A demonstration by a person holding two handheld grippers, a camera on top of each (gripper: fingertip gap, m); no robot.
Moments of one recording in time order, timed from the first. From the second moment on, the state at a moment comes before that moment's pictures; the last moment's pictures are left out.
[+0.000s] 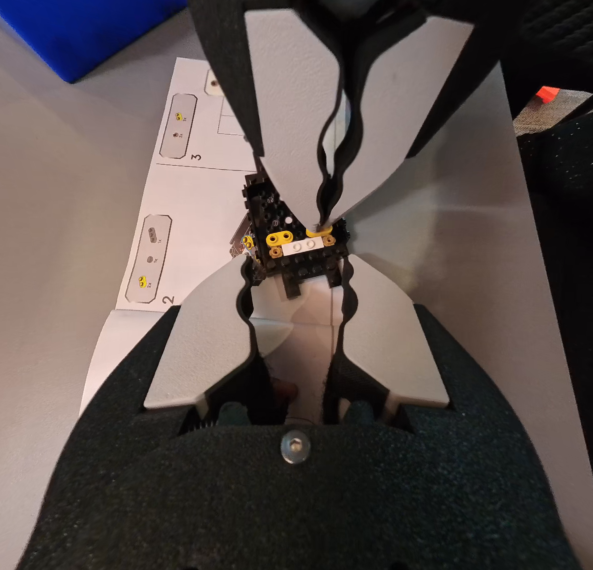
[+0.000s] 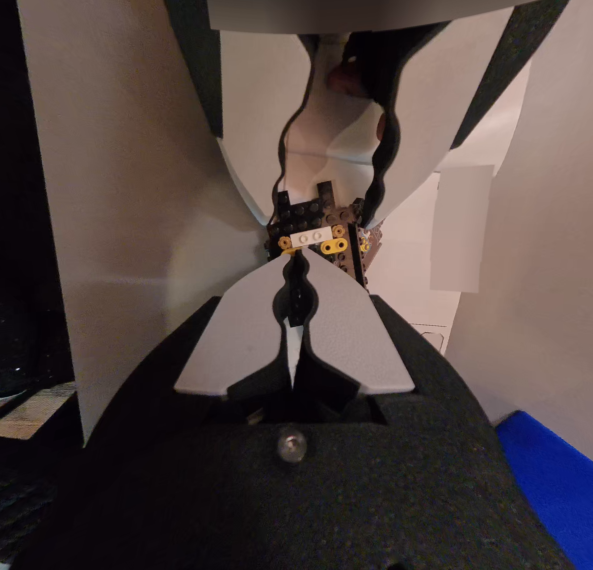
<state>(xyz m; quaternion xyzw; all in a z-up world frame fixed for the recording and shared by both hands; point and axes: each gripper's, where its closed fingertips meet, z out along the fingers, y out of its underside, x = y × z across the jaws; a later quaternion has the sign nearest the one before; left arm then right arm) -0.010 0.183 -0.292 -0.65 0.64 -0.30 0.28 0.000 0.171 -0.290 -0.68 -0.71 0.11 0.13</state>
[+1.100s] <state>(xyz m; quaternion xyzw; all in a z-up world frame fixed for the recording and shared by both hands) -0.012 0.183 -0.290 -0.64 0.64 -0.29 0.29 -0.004 0.171 -0.288 -0.70 -0.67 0.19 0.17</state>
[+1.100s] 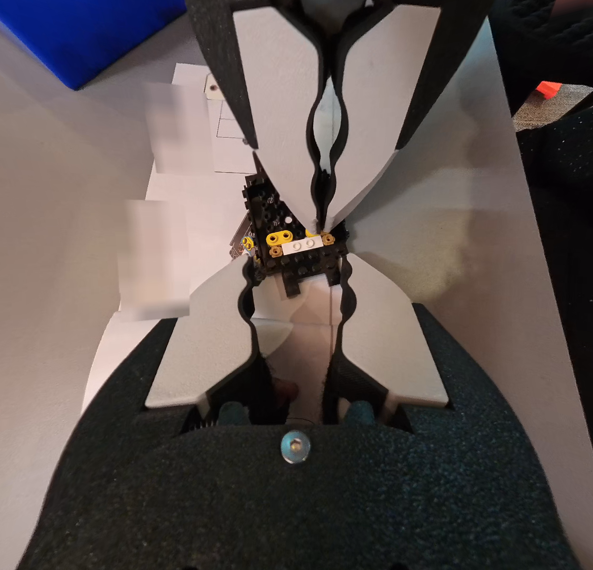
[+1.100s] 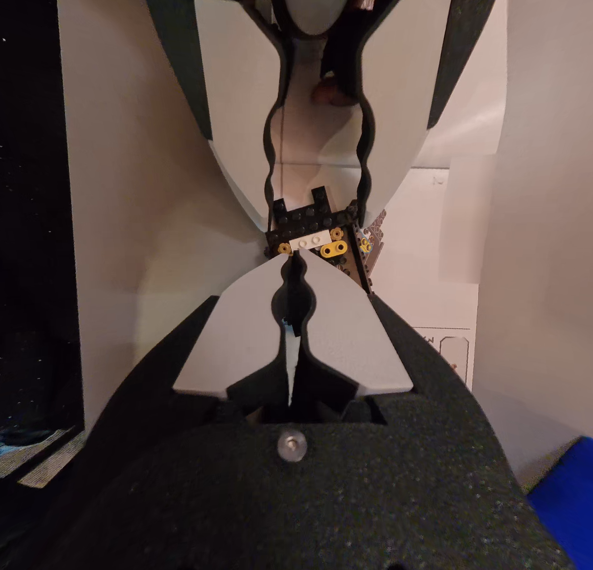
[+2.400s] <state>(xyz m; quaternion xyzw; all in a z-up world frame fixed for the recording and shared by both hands) -0.022 0.203 -0.241 -0.62 0.59 -0.34 0.40 -0.002 0.208 -0.263 -0.69 -0.59 0.26 0.33</state>
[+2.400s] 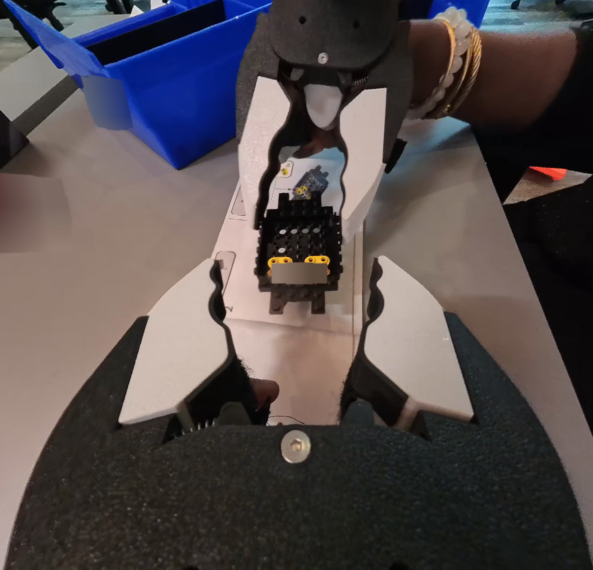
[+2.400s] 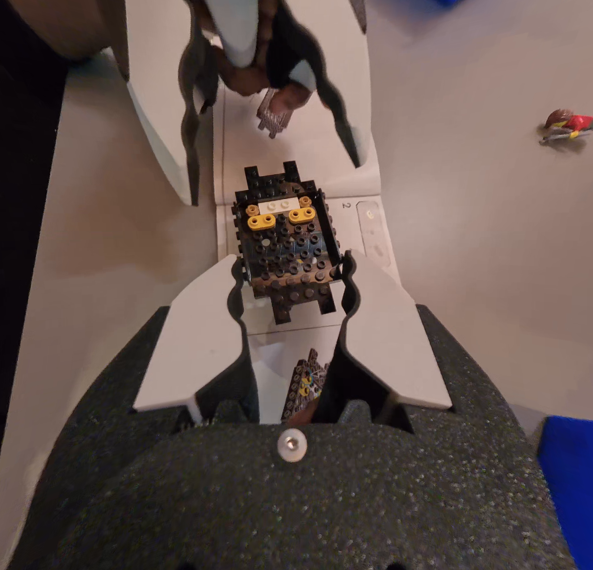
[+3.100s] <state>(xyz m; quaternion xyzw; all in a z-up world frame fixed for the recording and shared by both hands) -0.008 0.193 -0.246 -0.59 0.62 -0.32 0.41 -0.016 0.197 -0.245 -0.64 -0.58 0.33 0.39</state>
